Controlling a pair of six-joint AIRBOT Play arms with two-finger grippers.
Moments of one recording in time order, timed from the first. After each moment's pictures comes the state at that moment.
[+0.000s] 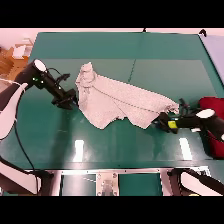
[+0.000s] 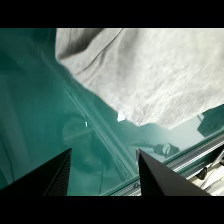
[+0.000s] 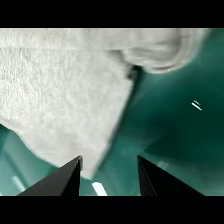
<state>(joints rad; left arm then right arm) -0.03 -1.74 1.43 1.02 -1.59 -1.48 -0.20 -1.16 0.51 -0.81 0.94 1.41</state>
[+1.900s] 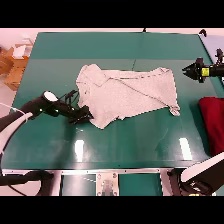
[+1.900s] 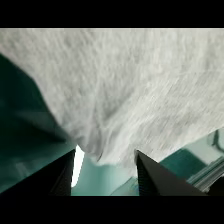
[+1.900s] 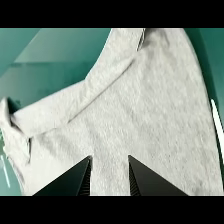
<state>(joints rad) -0.18 -1.47 0.83 0.69 -0.95 -1.41 -0.53 -1.94 1.86 -0.71 1.34 1.44</state>
